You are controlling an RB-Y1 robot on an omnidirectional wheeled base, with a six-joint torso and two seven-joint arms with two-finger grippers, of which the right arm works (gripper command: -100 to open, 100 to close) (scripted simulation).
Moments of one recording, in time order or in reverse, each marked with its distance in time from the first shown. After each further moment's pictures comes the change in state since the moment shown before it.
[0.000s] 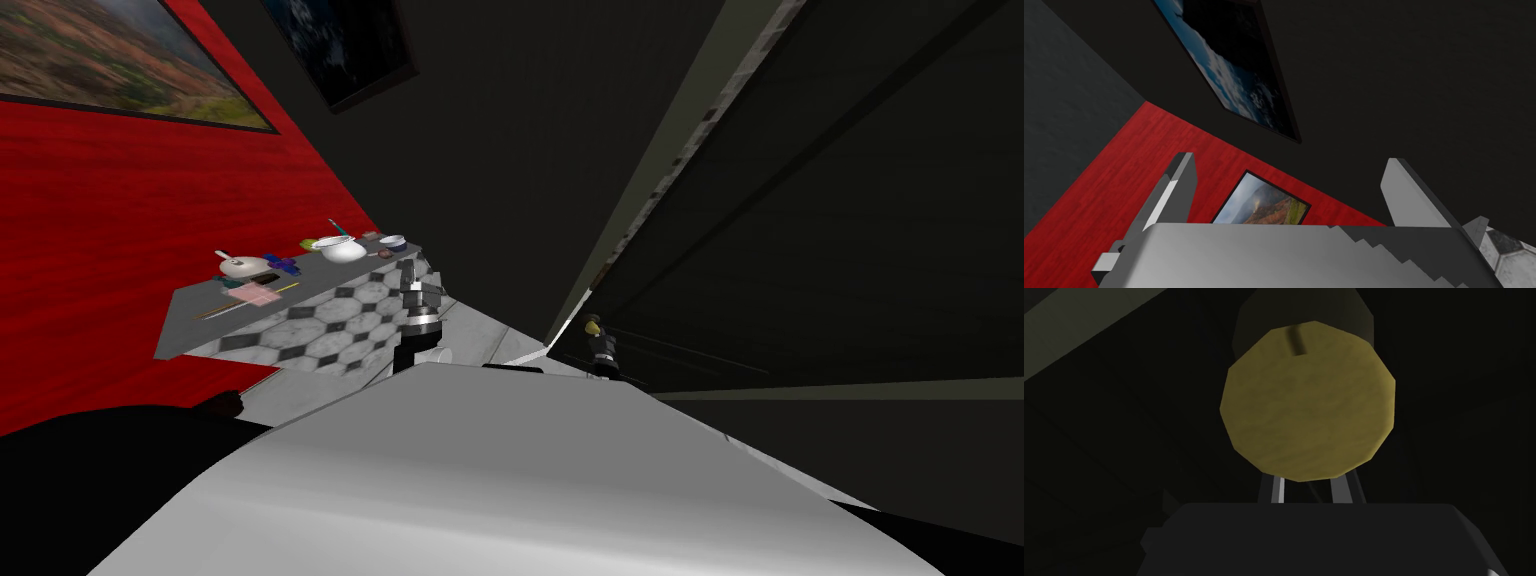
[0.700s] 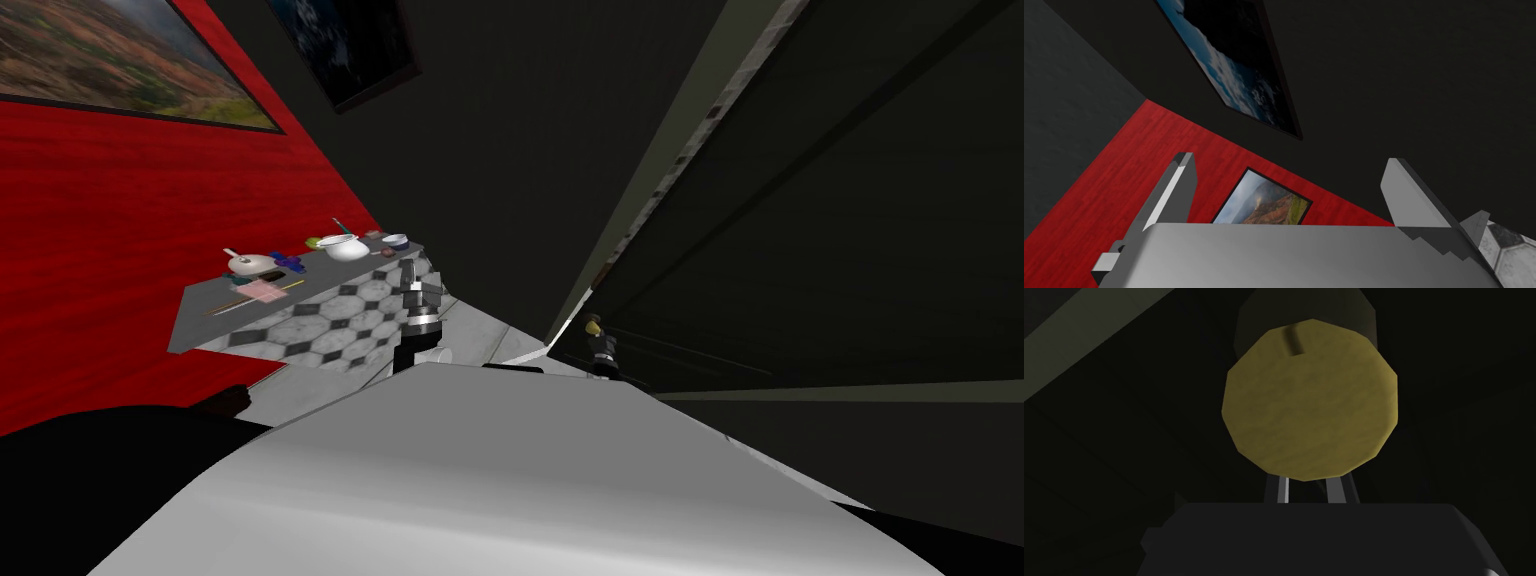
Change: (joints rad) arm 0.008 0.004 0.002 -0.020 -0.019 0.018 -0.037
